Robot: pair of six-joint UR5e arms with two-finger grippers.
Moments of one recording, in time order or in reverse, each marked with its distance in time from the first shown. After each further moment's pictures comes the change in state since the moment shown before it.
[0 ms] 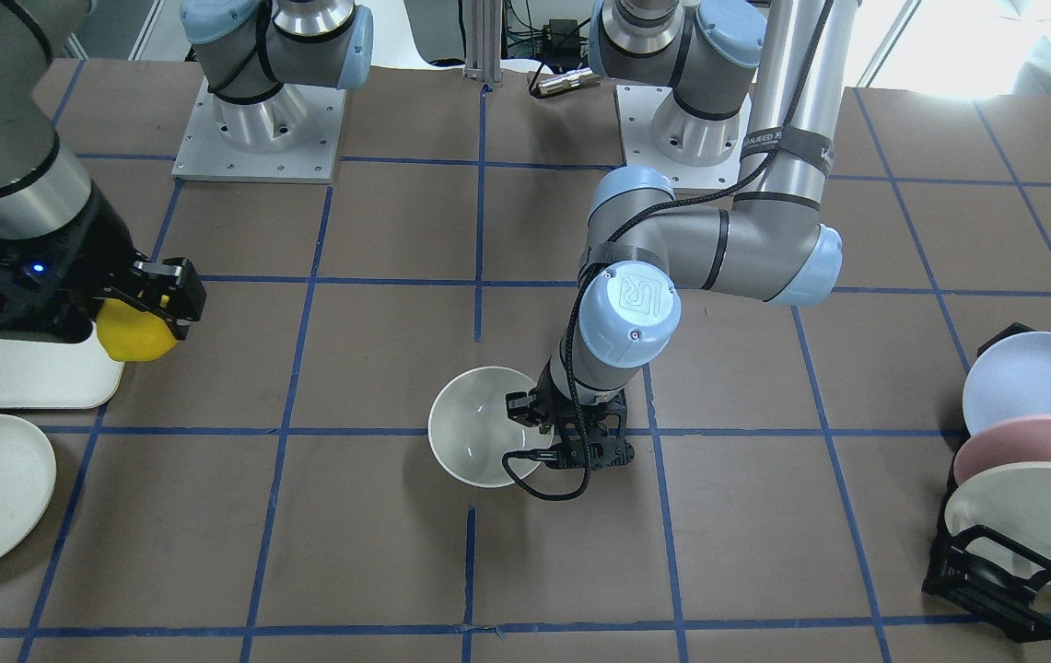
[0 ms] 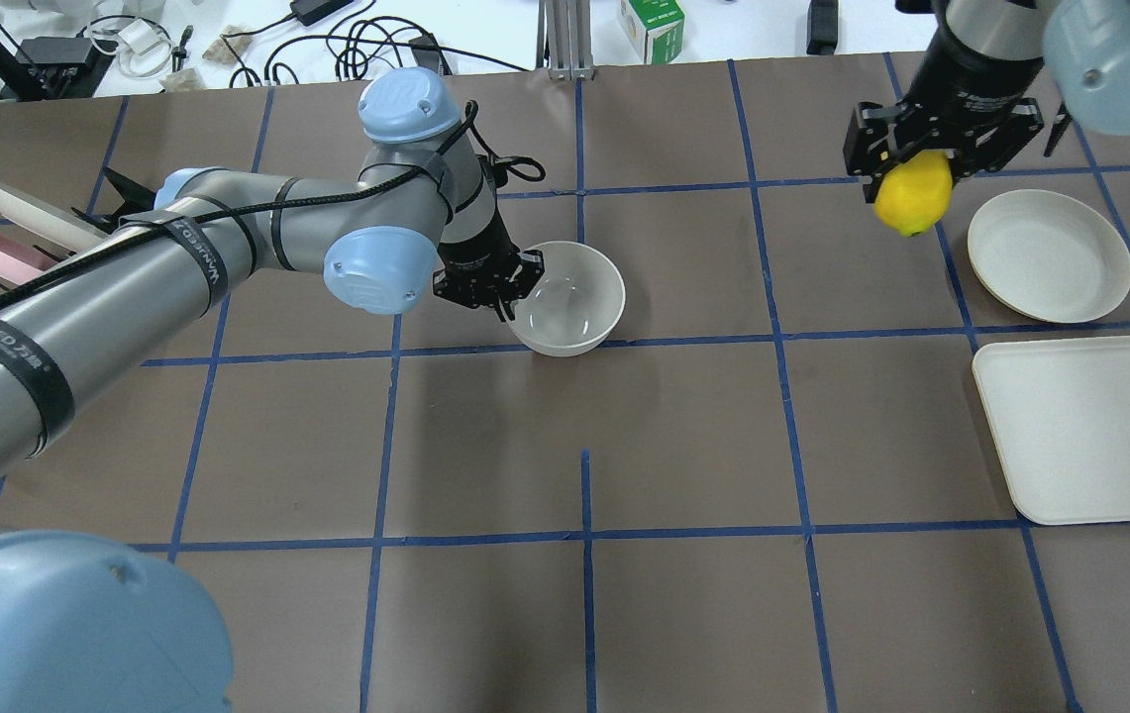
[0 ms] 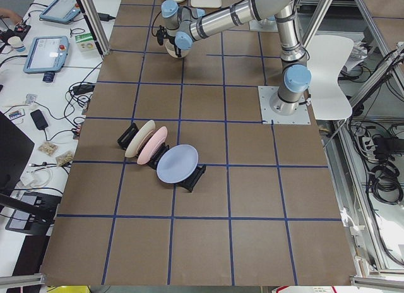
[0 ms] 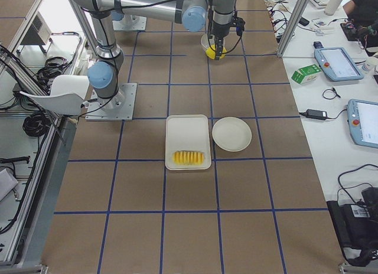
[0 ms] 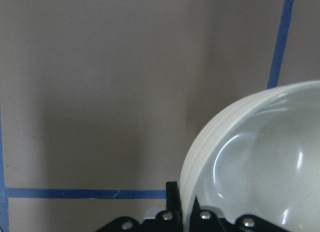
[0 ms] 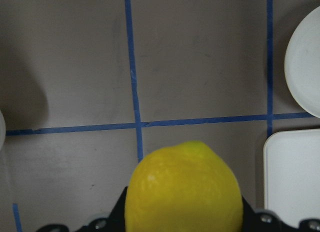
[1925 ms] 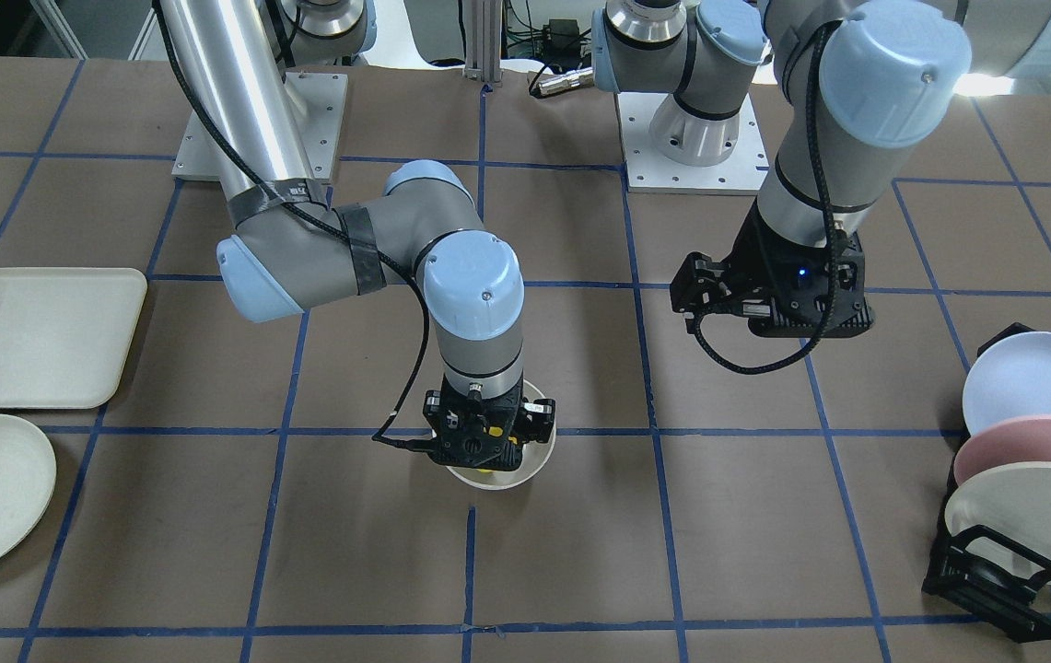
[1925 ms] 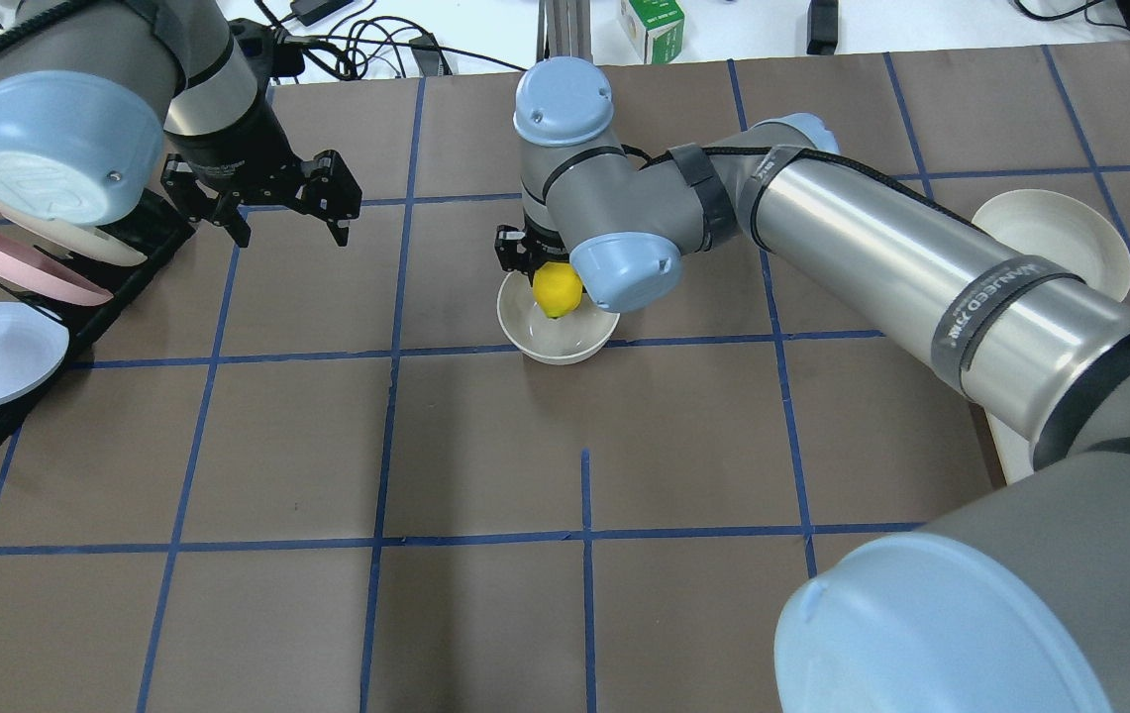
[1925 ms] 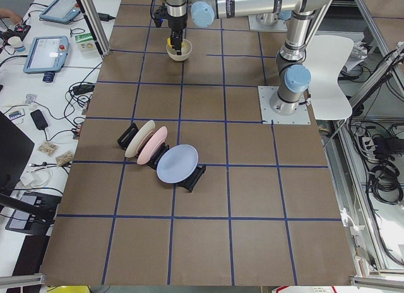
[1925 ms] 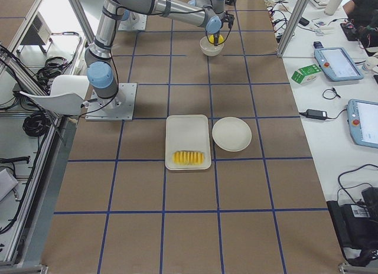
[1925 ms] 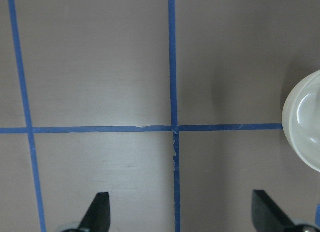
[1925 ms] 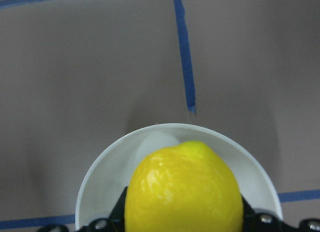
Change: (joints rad) left arm 0.204 0.353 0.080 -0.385 0.185 0.318; right arm 0.453 0.430 -0.038 -0.479 0.033 0.504
